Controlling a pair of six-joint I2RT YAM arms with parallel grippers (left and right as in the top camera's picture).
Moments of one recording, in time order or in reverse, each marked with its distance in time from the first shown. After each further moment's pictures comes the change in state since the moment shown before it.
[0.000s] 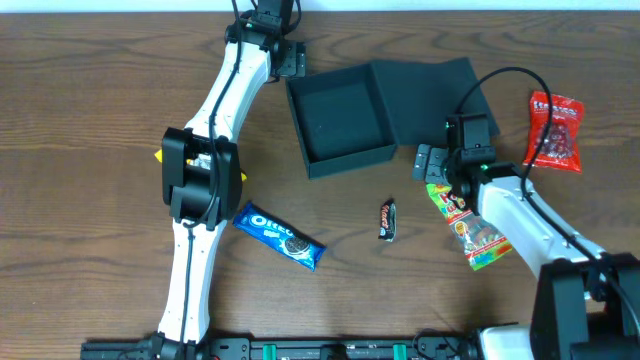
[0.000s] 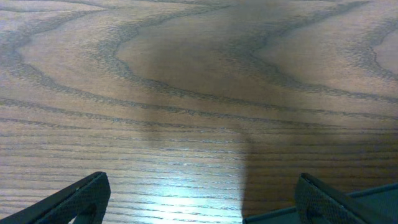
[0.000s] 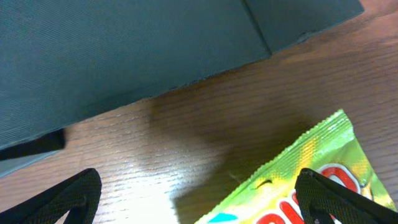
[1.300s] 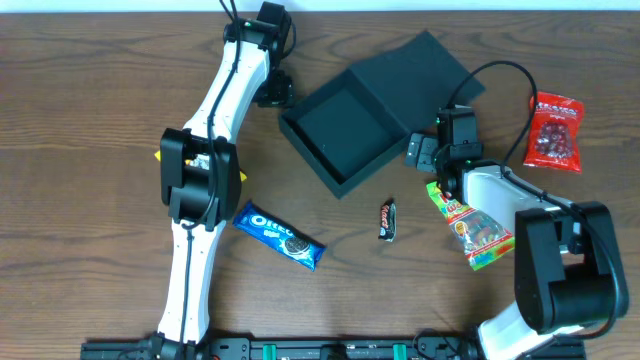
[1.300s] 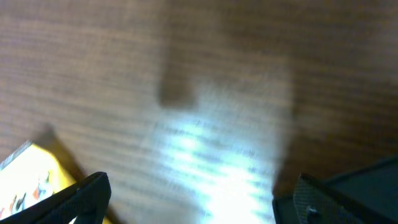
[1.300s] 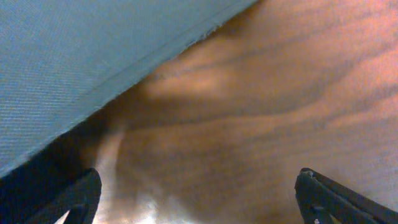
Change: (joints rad) left arm 0.001 -0.014 0.003 -0.416 -0.043 -0.140; right arm -0.002 0.191 0.001 0.310 0.007 0.000
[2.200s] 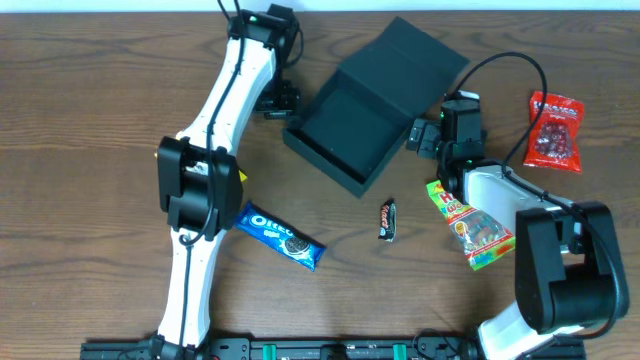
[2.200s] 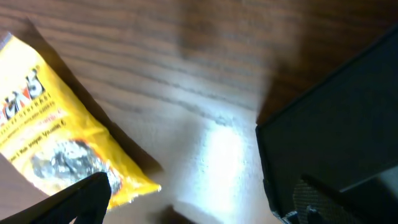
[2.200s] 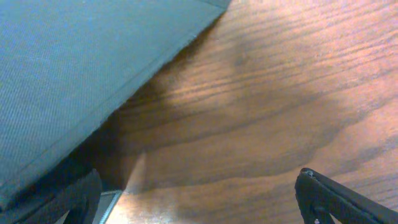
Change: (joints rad) left arm -0.049 -0.077 0.000 -0.229 0.098 -0.061; right arm -0.005 0.000 0.001 0.149 0.019 0.000
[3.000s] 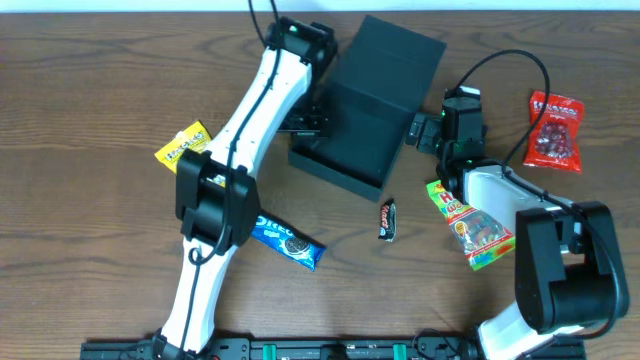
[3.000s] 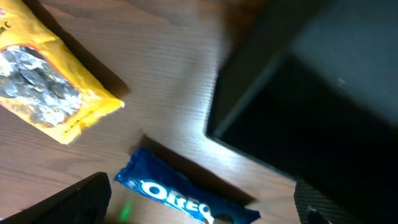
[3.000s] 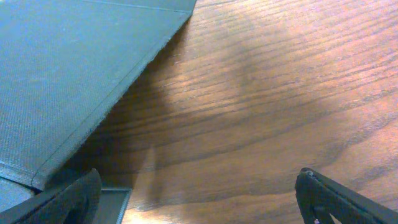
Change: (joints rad) left arm -0.139 -0.056 0.000 -0.168 0.040 -0.103; right arm 0.000 0.000 0.000 0.051 -0.003 0.000
